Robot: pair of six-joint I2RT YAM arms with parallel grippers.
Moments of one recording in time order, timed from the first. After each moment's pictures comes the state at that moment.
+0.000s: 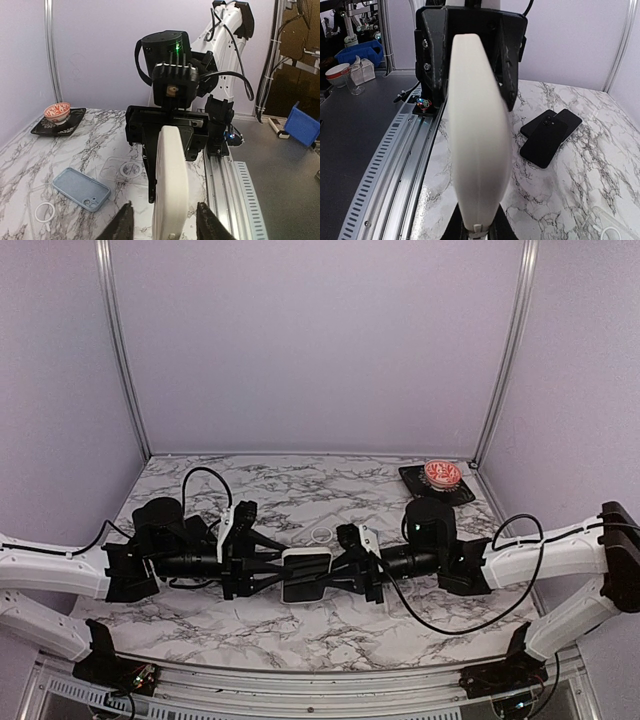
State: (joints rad) left arm -1.00 1.18 0.55 0.52 0.47 0.00; right arm 0.96 1.39 0.65 0.48 -0.65 -0.22
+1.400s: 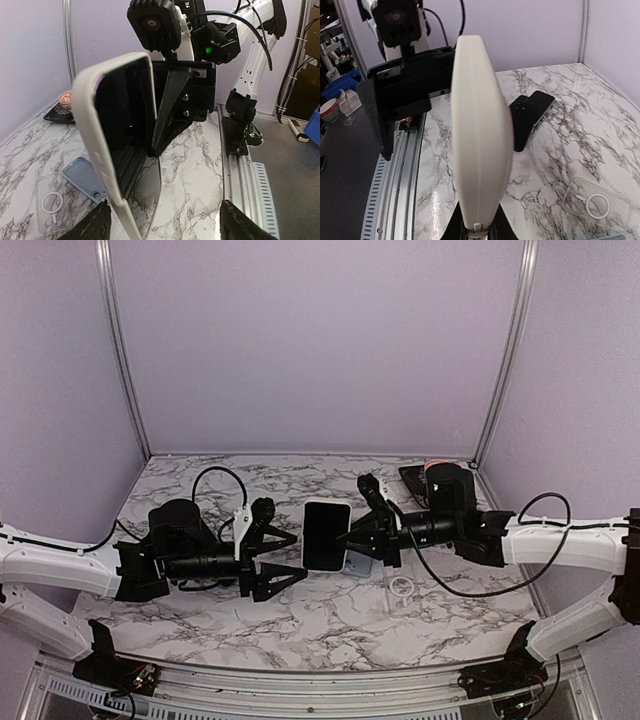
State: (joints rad) left arm -1.04 1.25 0.61 0.49 0.32 -0.01; right arm 0.83 1.30 0.74 0.27 -0.69 -0.07
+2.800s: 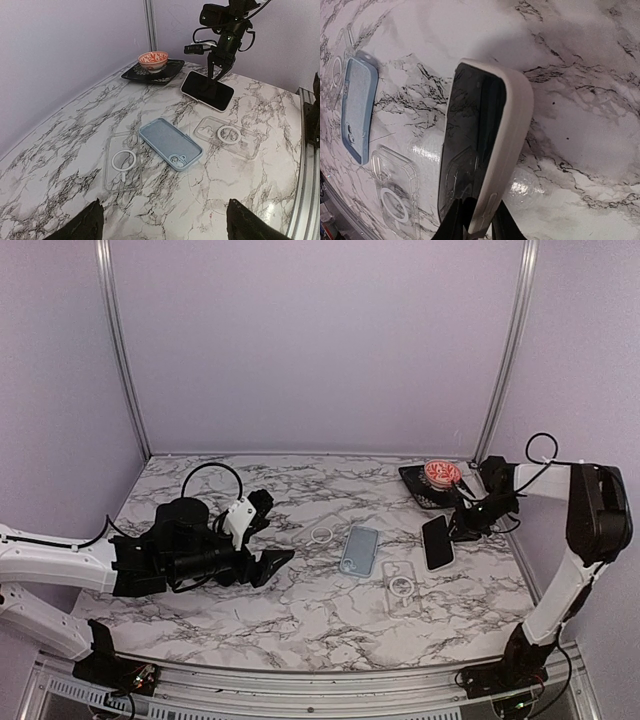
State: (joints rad) left arm -1.04 1.24 0.65 0.27 -0.10 0.04; right arm -0.02 1.71 1.12 -0.75 -0.46 -0.07
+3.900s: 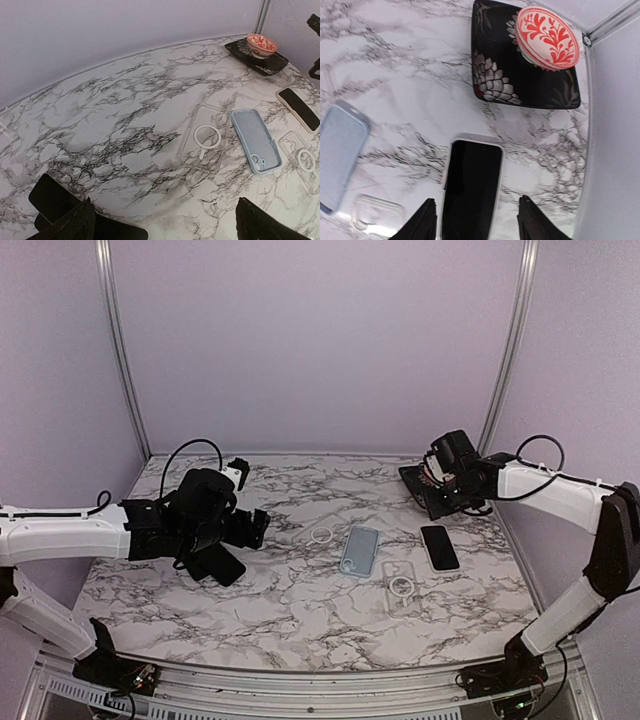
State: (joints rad) left arm -0.95 1.34 0.89 -0.15 -0.46 -0.29; right arm 0.41 1.51 1.14 -0.62 0.31 0.06
